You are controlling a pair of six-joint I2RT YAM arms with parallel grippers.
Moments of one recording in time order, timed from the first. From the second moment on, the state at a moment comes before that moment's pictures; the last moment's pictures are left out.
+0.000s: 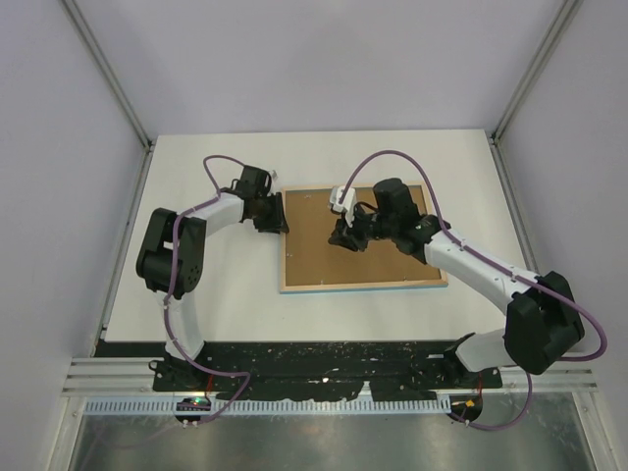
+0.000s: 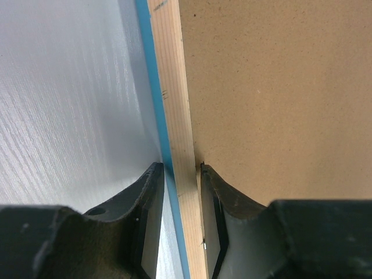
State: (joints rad) left arm -0.32 1.95 1.27 -0.33 0.24 -0.40; right arm 0.58 1.38 0.99 -0.17 -0.59 -0.43
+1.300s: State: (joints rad) left arm -0.32 1.95 1.27 -0.32 0.27 -0.40; right arm 0.58 1.43 0.93 -0.12 -0.65 -0.42
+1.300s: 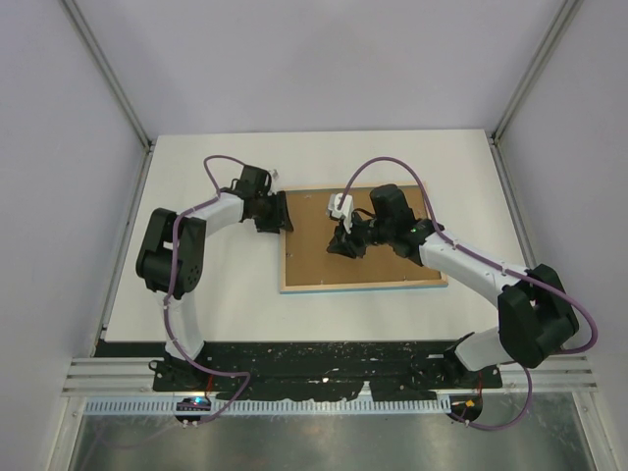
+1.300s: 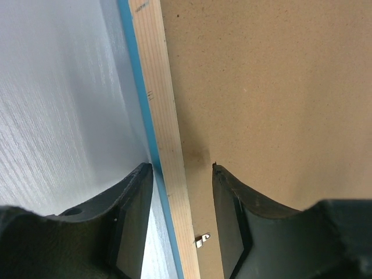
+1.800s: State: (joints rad) left arm -0.32 1.94 1.27 -0.31 0.26 -0.42; right arm 0.58 1.44 0.93 -0.12 -0.66 -0.41
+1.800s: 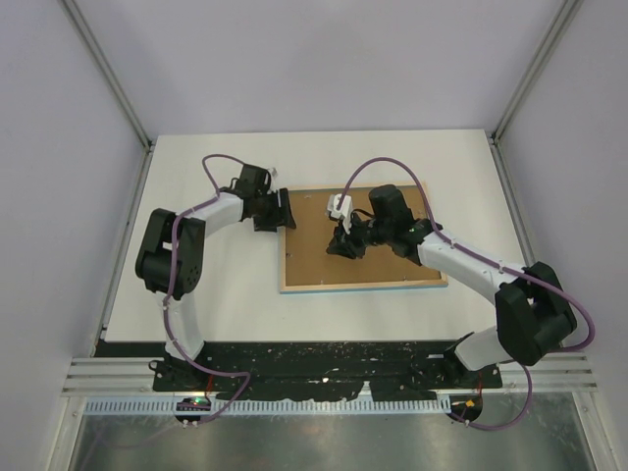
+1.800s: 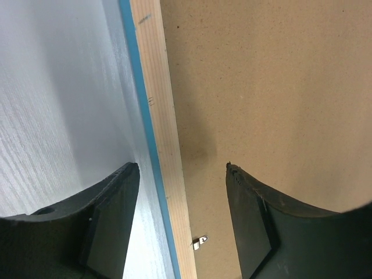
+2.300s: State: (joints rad) left arm -0.31 1.91 1.26 -0.35 0.26 -0.38; right arm 0.58 1.45 0.93 -0.11 -0.66 -0.41
